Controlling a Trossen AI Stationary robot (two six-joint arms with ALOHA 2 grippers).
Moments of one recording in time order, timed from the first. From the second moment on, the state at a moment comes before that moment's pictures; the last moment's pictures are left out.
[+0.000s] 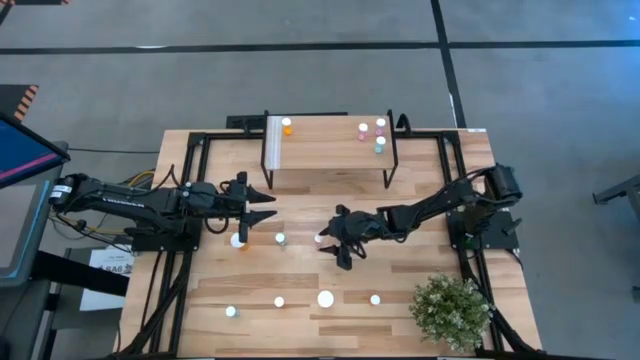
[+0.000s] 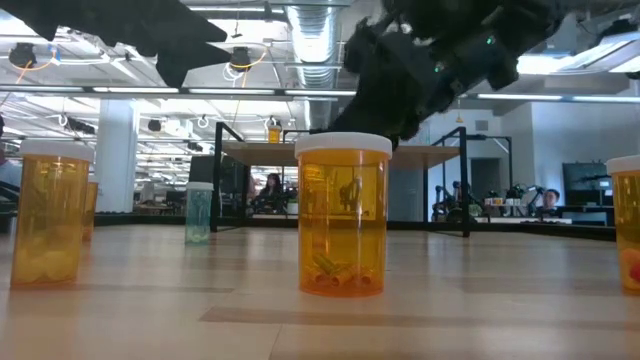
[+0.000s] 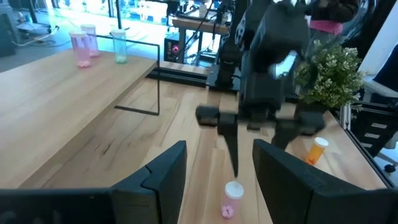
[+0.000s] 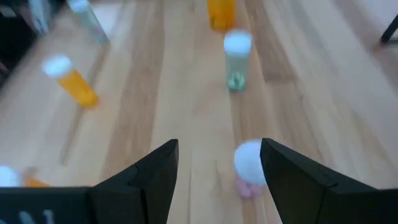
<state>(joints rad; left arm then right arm) -0.06 0.77 0.44 0.14 -0.16 -0.17 0.14 1.77 0.89 0.32 0.05 0.19</state>
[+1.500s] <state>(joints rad) -0.06 0.77 0.44 0.13 -0.16 -0.17 0.08 1.75 0.95 0.18 0.05 0.15</state>
